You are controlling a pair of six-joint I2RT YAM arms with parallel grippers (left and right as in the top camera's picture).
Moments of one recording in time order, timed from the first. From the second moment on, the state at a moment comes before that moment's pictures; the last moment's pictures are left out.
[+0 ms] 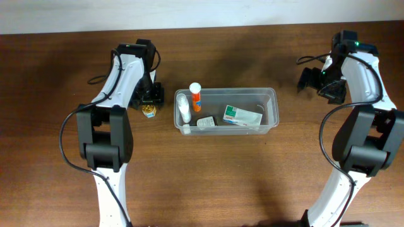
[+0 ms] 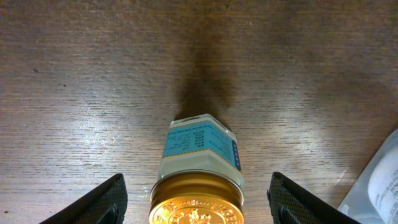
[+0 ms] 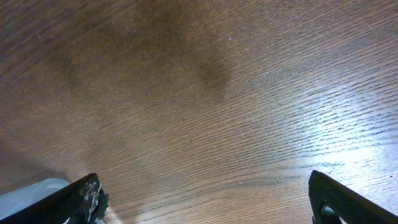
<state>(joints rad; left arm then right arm) -0.15 2.33 1.98 -1.32 -0.03 -0.16 -0.25 2.17 1.84 -1.16 -0.07 0.21</state>
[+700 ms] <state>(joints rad) -0.15 2.33 1.88 -1.23 -0.03 -0.16 -0.25 2.17 1.84 -1.16 -0.07 0.21</state>
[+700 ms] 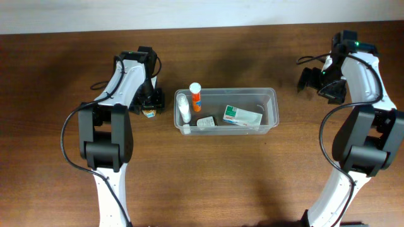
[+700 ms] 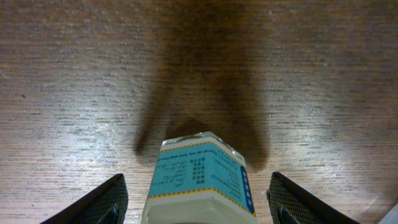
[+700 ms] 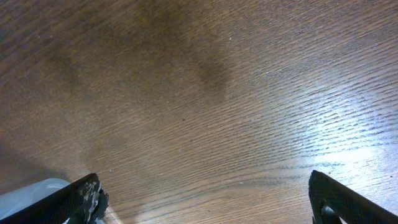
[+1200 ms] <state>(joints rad) -0.15 2.33 1.88 -1.24 -0.03 -0.16 -0.25 2.17 1.84 -1.16 -0.07 0.21</state>
